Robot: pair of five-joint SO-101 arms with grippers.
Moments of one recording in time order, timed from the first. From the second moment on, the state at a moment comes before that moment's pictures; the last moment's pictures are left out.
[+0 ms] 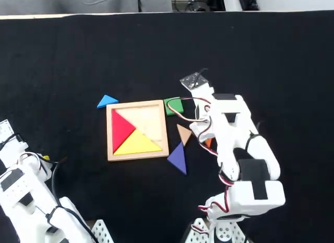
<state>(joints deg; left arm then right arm) -51.5 -46.7 78.5 41.1 -12.7 -1.1 4.2 36.3 56.1 27.8</state>
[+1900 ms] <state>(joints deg) -51.4 -46.7 78.5 41.1 -12.7 -2.6 5.5 29.8 57.5 33.6</state>
